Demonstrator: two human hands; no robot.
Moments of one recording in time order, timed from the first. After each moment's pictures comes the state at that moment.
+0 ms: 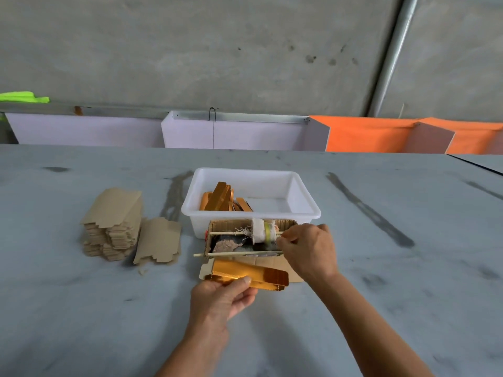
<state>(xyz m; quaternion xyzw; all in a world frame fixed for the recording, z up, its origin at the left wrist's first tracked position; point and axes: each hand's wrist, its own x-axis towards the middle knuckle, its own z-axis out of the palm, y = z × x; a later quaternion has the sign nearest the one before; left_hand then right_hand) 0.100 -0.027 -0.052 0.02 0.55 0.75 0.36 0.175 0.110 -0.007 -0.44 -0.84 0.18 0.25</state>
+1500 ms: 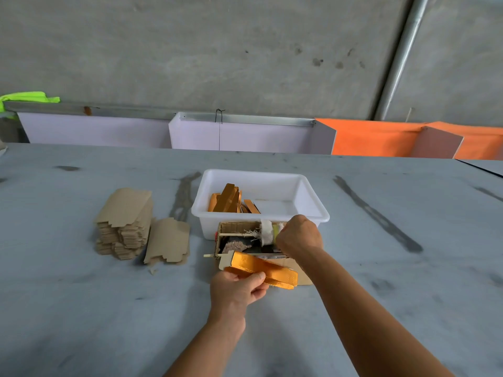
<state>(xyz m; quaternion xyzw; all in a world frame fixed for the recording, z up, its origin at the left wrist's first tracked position) 0.092 -0.008 -0.057 0.02 0.60 0.73 0.34 0.127 0.121 0.001 -0.50 -0.82 0.23 0.16</state>
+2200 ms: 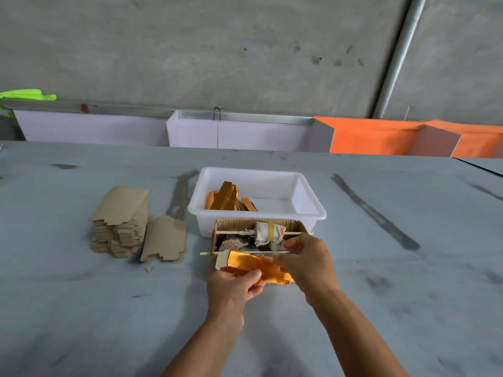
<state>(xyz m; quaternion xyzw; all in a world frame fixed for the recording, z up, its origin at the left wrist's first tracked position) 0.096 -0.001 -0.059 0.00 0.61 0.72 0.32 0.176 0.082 -0.009 -0.45 -0.72 0.45 0.26</state>
